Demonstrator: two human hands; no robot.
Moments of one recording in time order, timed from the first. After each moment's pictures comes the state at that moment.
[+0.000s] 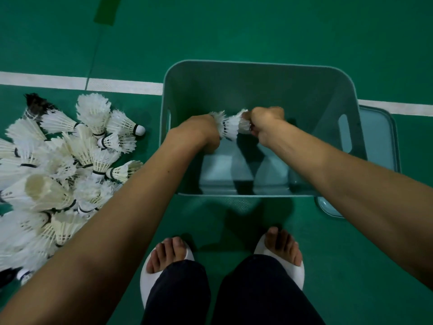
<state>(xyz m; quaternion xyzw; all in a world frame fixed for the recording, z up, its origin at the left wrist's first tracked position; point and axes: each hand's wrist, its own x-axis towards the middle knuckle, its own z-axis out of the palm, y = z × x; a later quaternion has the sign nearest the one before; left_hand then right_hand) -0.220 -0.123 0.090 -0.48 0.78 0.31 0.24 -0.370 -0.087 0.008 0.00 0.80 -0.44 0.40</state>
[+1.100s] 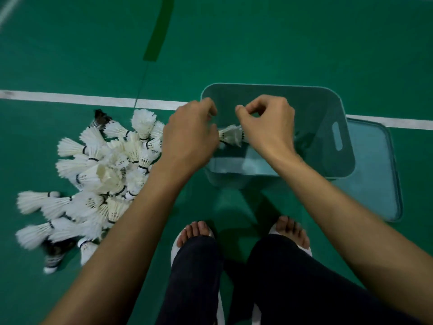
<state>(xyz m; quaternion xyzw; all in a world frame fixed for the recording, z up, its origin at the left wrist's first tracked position) -0.121 -0.078 0.156 -0.47 0.85 0.17 -0.19 -0.267 -0.020 0.150 -0.37 0.82 -0.41 0.14</state>
